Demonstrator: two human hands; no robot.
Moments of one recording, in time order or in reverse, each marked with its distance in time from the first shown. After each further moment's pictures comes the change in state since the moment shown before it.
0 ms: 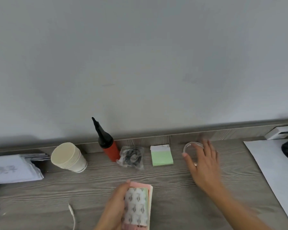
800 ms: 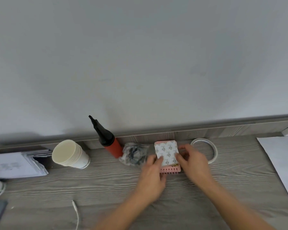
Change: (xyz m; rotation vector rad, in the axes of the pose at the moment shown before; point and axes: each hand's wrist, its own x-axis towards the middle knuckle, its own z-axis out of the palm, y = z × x) left_hand 0.044 0.017 0.076 1.205 -0.002 0.772; right_hand 0.014 -0.035 0.019 0.299 -0.214 0.054
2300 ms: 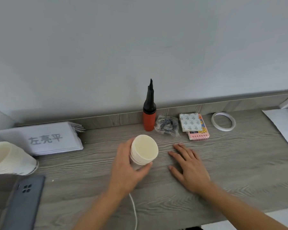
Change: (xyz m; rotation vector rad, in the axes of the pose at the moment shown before) left_hand -0.117 -0.177 -0.093 -0.365 0.415 0.258; right_hand -0.132 -0.051 0.120 -0.587 -0.062 -0.356
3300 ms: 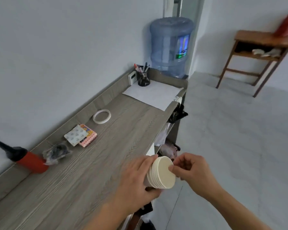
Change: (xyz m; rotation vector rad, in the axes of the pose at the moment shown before) left_hand -0.124 0.169 0.130 0.071 -0.846 0.870; right_hand -0.308 -0.012 -0.111 1.065 0.685 1.008
